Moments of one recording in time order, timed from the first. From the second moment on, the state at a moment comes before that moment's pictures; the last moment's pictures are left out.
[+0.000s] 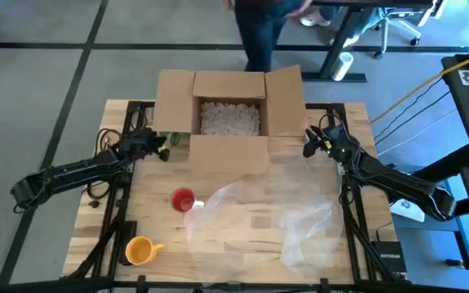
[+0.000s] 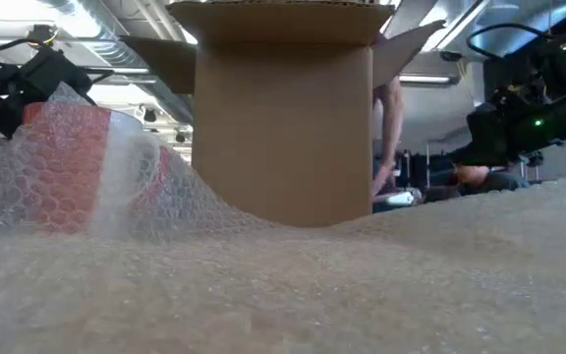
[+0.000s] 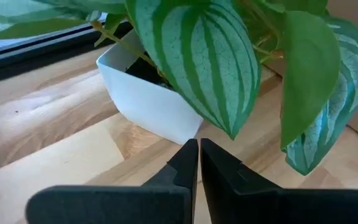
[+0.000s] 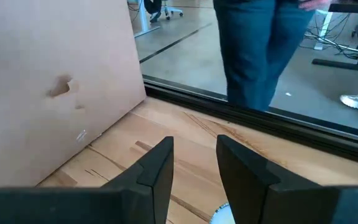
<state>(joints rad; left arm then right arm) 0.69 0.62 0.01 0.06 -0.23 -0.14 -0.61 0.35 0.01 0.06 0.32 0.18</state>
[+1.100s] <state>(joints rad) 0.58 0.62 0.01 0.14 0.17 -0.10 -0.61 0.35 0.01 0.06 0.32 0.18</state>
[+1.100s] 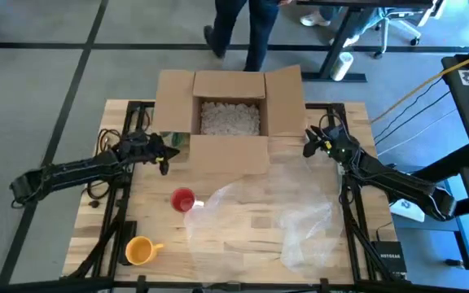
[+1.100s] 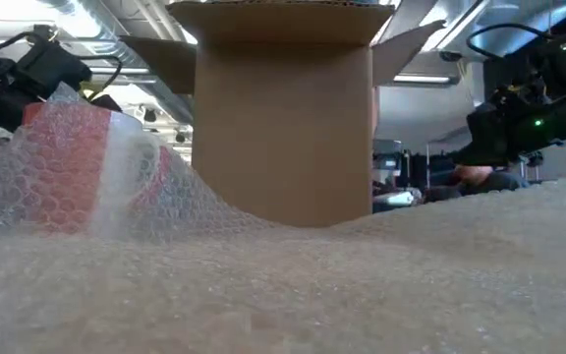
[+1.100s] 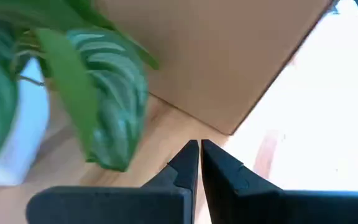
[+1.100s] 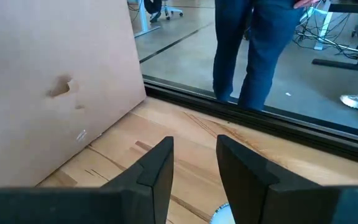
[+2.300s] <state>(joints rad) 0.52 0.62 0.01 0.14 0.06 -0.21 -0.61 0.35 0.01 0.05 0.25 0.24</state>
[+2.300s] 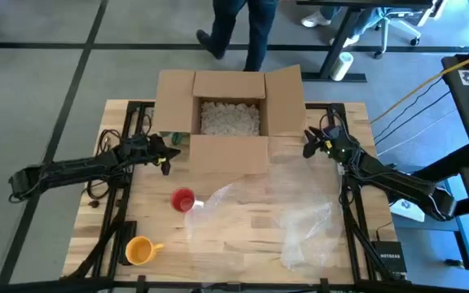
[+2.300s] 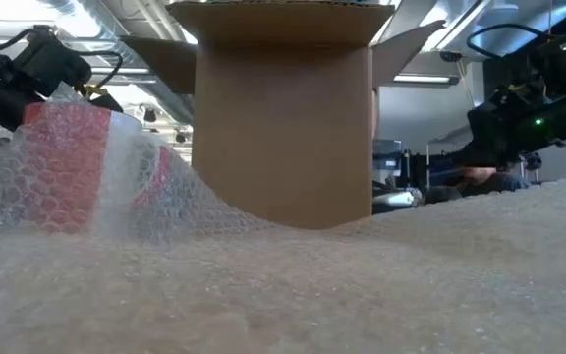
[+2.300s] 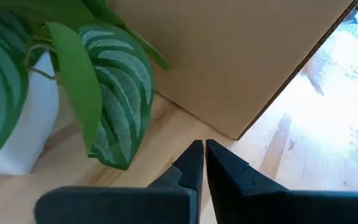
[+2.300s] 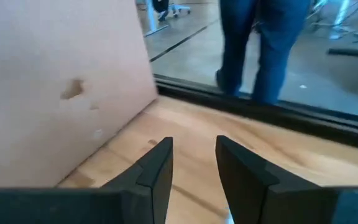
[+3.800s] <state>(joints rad) 0.52 0.62 0.01 0.14 -0.01 -0.17 -0.61 0.37 0.01 0.04 0.16 0.21</state>
